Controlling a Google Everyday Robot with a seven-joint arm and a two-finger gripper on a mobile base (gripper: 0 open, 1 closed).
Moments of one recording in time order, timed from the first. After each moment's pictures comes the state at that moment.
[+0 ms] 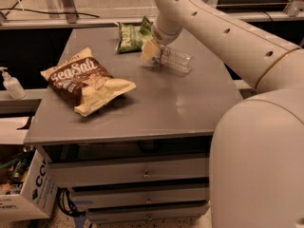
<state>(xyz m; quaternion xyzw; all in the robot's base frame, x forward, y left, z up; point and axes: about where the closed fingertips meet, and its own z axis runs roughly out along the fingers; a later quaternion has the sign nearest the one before) 0.802 -0.045 0.853 -0.39 0.87 -0.04 0.31</state>
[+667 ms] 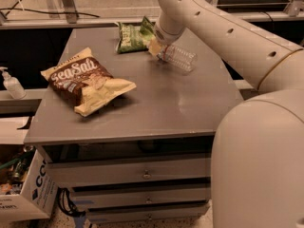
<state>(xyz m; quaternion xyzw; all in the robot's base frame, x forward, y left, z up) 0.802 -0.051 0.852 -0.37 0.87 -0.03 0.32</state>
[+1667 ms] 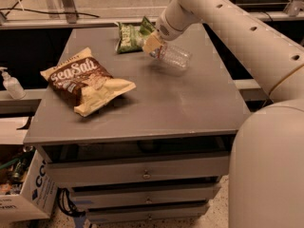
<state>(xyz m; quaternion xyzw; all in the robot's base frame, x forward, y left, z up) 0.783 -0.024 0.875 -0.44 0.83 0.07 0.34</state>
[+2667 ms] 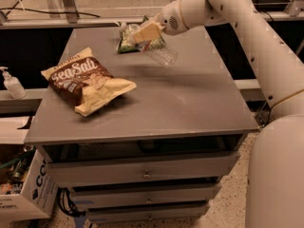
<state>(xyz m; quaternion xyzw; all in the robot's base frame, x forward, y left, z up) 0.747 0.009 0.935 -0.48 0.71 0.29 0.43</state>
